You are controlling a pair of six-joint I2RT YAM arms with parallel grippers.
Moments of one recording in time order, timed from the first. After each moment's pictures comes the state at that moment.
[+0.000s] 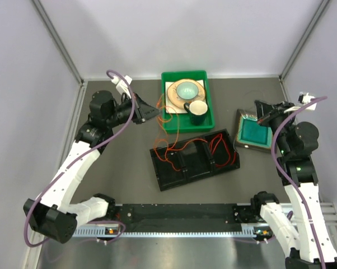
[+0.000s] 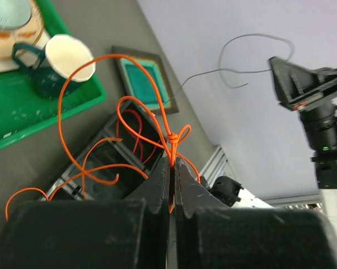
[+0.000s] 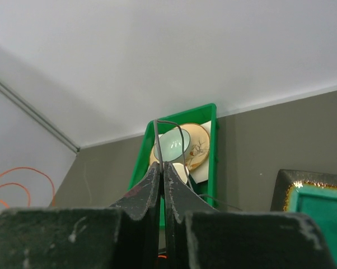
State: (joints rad) left arm -0.35 1.11 1.13 -0.17 0.62 -0.76; right arm 0.06 0.64 0.85 -0.07 -0.11 0.51
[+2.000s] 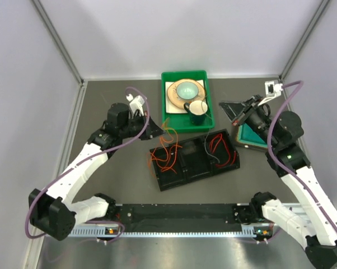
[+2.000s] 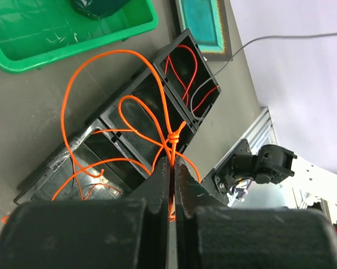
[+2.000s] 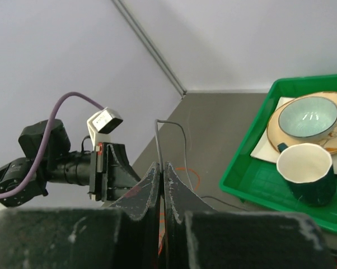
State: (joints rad) left arm -0.43 1.13 0.95 -0.27 0.53 -0.63; right arm 0.39 0.79 0.94 0.02 -0.28 0.62
